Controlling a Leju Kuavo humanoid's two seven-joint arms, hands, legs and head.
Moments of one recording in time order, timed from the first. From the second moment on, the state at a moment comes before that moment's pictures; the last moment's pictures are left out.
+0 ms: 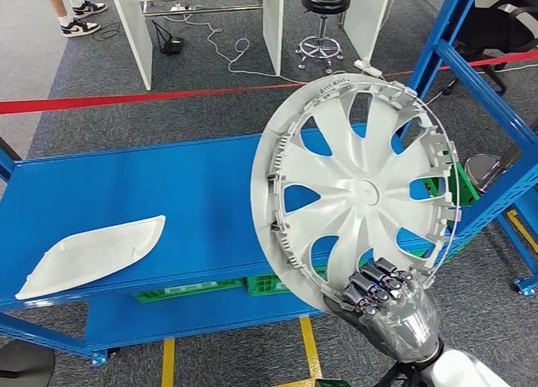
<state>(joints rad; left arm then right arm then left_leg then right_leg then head) -0.06 -0.20 0.78 -0.20 -1.13 0.26 -0.37 0.37 -0.47 0.36 -2.05 1.47 -0.68 0.03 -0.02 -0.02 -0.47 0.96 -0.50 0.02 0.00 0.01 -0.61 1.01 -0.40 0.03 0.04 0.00</state>
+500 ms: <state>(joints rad) -0.06 -0.20 0.77 -0.20 -1.14 0.33 -0.34 0.37 -0.47 0.37 -2.02 1.45 -0.68 0.00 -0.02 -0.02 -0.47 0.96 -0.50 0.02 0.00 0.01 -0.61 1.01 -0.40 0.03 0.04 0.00</state>
